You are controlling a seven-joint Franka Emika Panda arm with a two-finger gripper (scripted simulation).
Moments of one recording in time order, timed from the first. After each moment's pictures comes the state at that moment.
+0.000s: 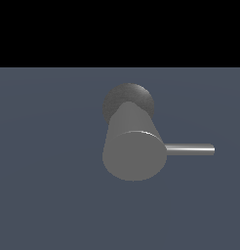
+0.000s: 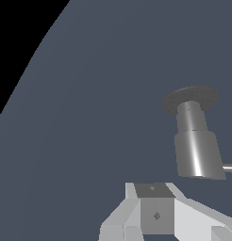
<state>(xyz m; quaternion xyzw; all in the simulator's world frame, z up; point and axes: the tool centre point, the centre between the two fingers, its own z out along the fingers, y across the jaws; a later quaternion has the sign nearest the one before) -0.235 -0.050 0.569 -0.92 0.03 -0.22 0.33</state>
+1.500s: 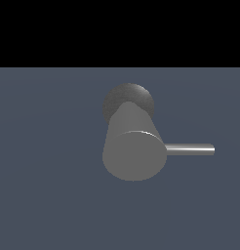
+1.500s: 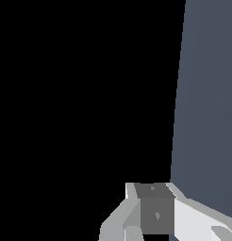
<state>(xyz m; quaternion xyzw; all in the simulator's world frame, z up) -0.225 -0.299 0.547 -0.49 0.25 -0.42 0.72</state>
